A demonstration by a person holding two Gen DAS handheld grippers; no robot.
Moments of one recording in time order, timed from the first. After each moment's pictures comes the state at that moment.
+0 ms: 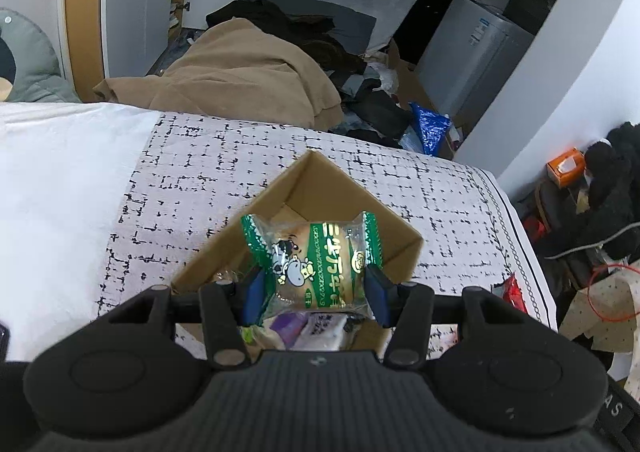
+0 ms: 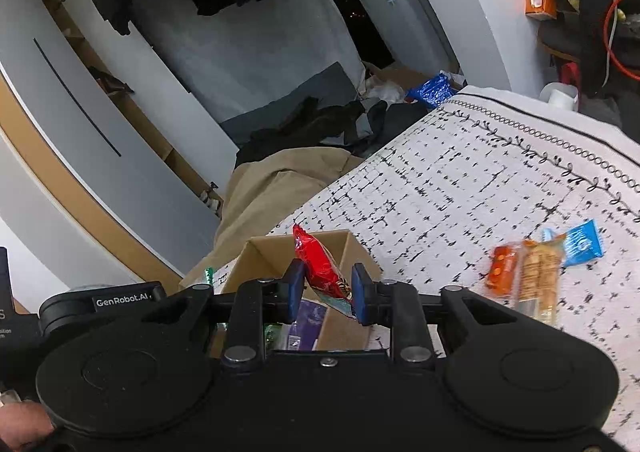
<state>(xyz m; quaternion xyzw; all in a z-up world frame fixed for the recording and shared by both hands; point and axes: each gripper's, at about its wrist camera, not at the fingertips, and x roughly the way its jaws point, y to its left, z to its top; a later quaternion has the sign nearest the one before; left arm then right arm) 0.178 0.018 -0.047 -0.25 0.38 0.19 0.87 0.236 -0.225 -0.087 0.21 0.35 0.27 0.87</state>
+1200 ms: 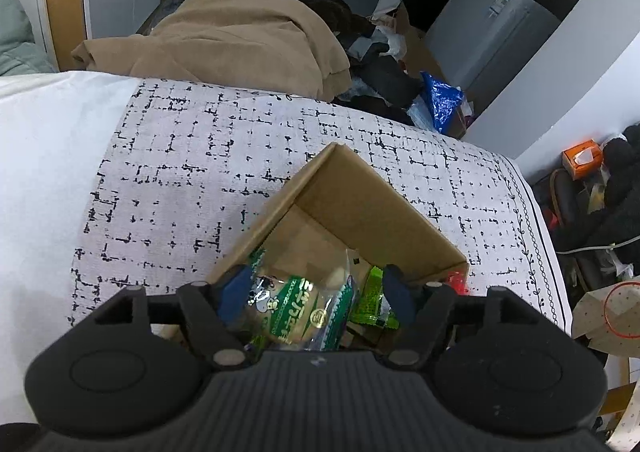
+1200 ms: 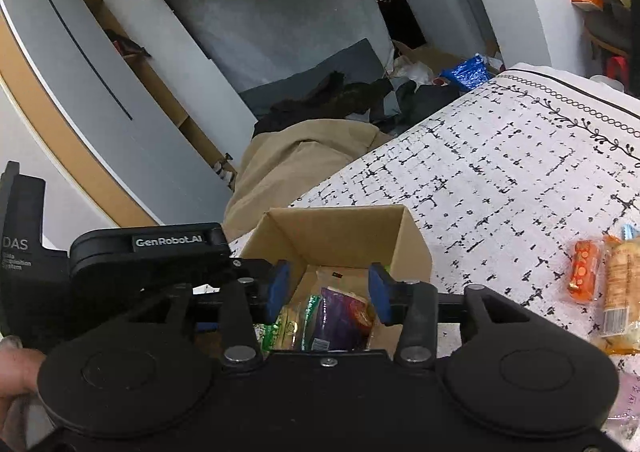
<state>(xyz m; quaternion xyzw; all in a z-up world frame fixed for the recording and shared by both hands) 0.236 0.067 -0.090 -0.28 0.43 0.17 0.84 0.255 -0.160 -0.113 0.17 0.36 0.30 0.87</state>
